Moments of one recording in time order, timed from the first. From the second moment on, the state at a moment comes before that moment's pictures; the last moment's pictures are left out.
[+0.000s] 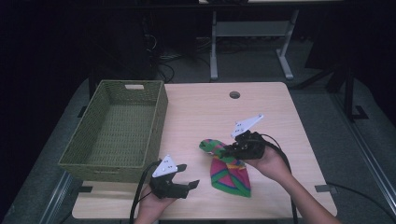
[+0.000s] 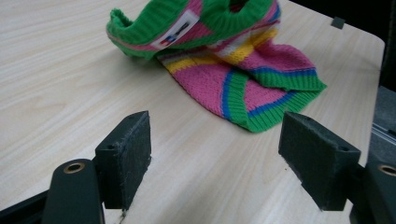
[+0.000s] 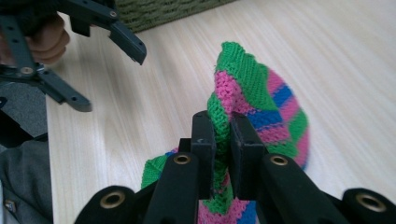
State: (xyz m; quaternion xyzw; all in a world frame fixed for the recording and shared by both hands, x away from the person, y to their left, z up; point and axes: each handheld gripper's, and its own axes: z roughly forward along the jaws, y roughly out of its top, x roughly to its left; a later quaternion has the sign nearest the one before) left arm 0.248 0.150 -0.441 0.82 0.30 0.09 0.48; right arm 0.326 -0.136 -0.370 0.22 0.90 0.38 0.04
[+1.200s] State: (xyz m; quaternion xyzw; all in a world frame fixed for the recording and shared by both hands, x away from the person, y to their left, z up) left arm 0.328 0.097 -0.460 0.82 0.31 0.11 0.47; right arm 0.328 -0.185 -0.338 0.19 0.89 0.42 0.02
